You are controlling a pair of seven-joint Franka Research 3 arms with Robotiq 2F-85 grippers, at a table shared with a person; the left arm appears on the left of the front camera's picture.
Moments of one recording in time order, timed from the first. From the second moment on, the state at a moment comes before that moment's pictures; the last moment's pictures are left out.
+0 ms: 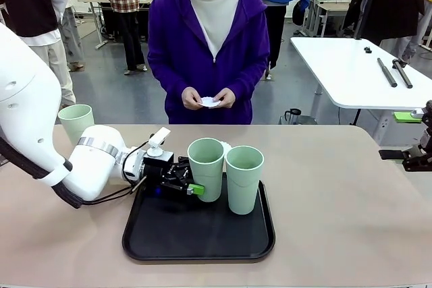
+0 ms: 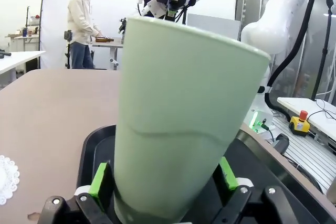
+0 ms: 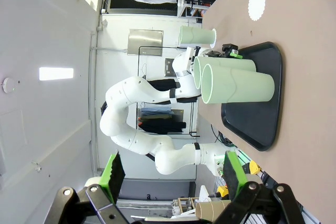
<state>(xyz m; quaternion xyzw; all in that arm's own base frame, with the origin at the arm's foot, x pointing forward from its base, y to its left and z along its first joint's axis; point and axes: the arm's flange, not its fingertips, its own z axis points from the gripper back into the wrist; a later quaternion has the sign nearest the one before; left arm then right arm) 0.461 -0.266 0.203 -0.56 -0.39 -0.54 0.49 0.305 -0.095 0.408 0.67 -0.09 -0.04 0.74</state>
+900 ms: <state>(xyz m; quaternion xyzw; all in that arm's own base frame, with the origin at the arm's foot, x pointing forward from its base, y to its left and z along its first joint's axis) 0.468 -0.278 0.202 -0.56 -0.39 -0.55 0.48 0.305 -0.095 0.408 0.67 -0.09 -0.04 0.74</state>
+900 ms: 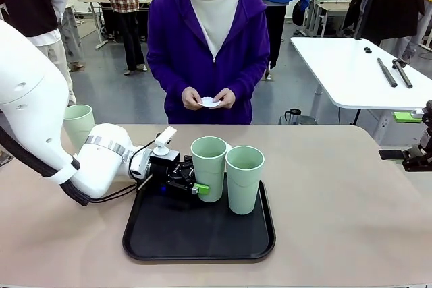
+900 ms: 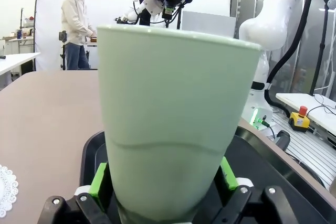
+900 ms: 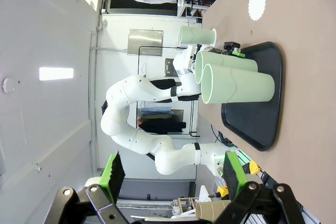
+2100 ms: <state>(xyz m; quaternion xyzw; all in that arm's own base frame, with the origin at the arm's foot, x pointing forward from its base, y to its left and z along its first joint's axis) 0.464 -0.253 0.280 -0.52 -0.41 -0.55 0.51 0.305 -0.095 0.408 0.67 -0.09 -0.04 0.74</state>
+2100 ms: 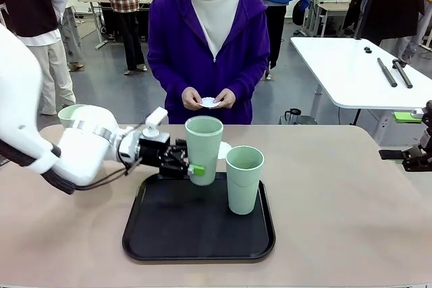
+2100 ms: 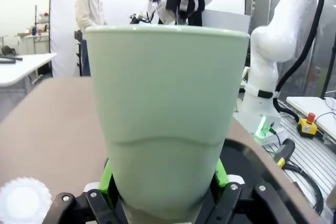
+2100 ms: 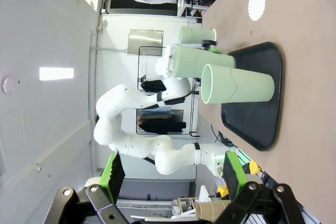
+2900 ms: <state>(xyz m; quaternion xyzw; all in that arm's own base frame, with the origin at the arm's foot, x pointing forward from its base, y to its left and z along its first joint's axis) 0.450 -0.244 0.359 -0.50 -0.43 -0.54 0.52 0.305 -0.095 0.408 0.67 -0.09 -0.04 0.74</state>
